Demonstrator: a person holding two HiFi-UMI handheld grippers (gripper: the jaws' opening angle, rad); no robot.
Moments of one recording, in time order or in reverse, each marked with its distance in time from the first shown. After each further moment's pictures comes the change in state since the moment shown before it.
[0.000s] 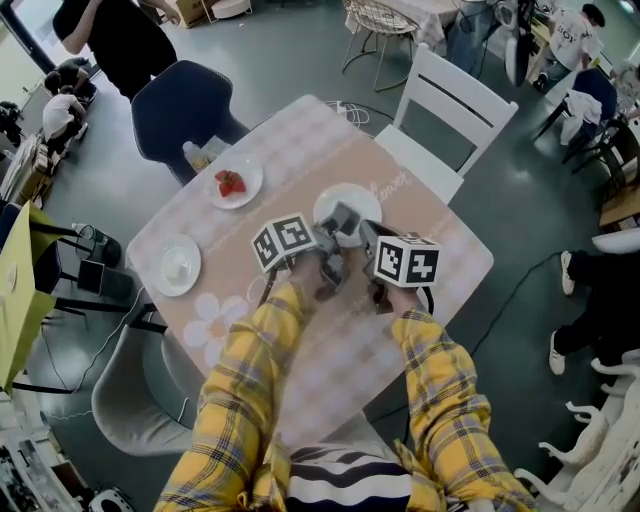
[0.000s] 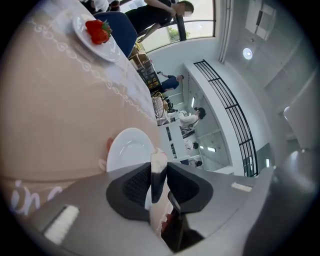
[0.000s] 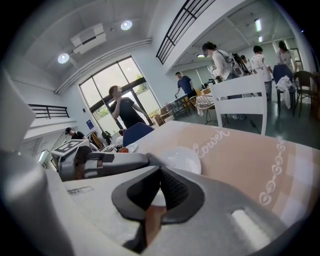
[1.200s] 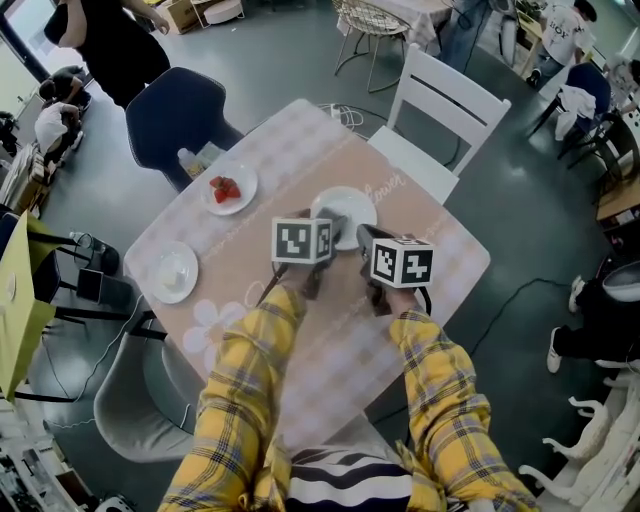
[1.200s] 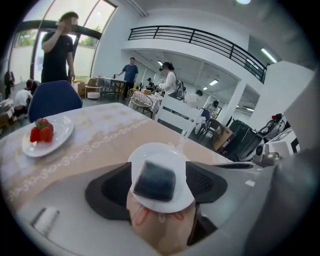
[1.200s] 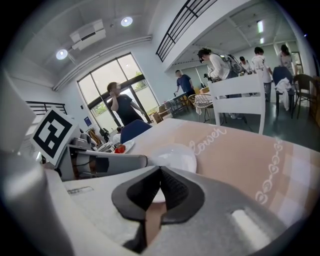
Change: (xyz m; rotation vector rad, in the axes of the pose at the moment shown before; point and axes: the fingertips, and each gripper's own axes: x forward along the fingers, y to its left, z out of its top) left arm -0.003 0.006 0.006 0.844 0.217 0.346; right arm 0.001 -0.008 -0.006 -0.012 0.028 -0.026
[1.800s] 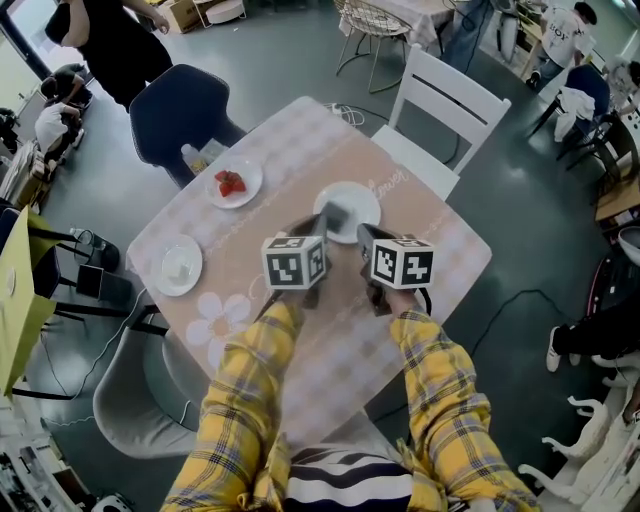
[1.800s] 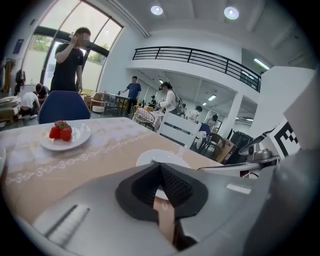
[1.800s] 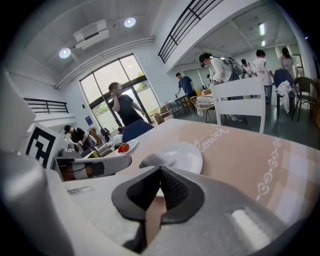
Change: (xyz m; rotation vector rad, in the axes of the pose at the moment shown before) left arm -0.045 0.009 -0.004 -0.016 -0.205 0.036; right arm -0.007 0.016 -0.008 -0.015 -0.011 0.002
